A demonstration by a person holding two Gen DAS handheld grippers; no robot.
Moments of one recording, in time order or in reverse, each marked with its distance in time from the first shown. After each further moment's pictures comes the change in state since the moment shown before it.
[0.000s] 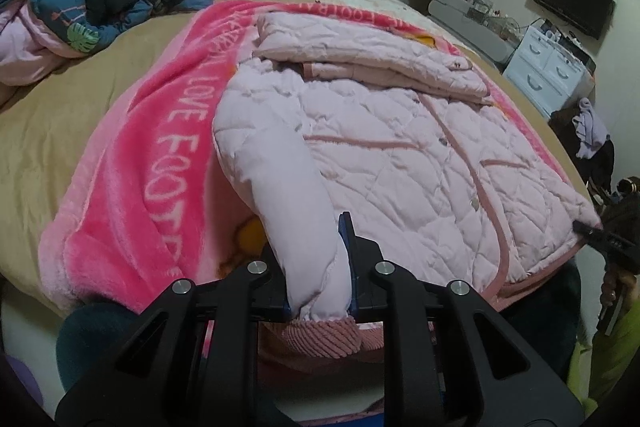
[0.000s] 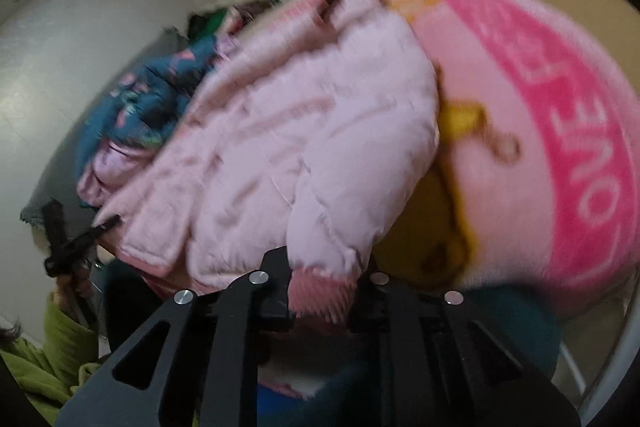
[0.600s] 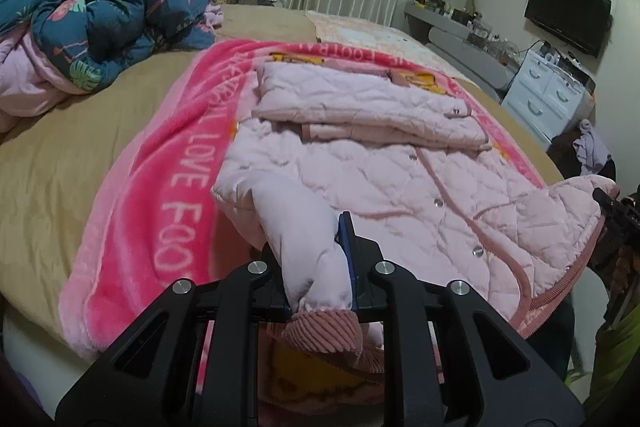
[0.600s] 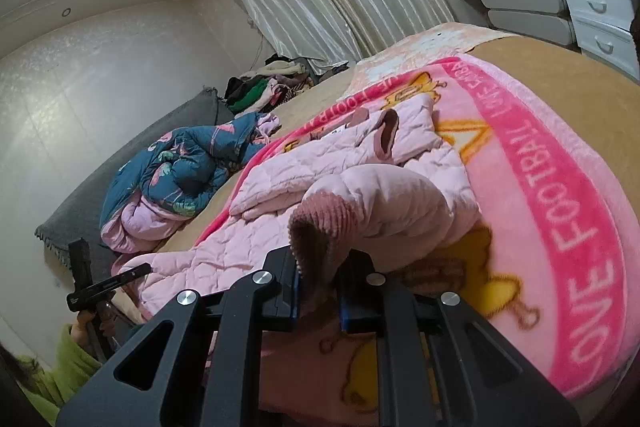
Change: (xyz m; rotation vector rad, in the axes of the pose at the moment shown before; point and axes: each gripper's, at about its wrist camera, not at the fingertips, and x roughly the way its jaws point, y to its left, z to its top) left arm -0.012 -0.007 0.051 0.005 -0.102 0.012; right arm -0.014 0.030 0.080 -0.048 -0.223 0.070
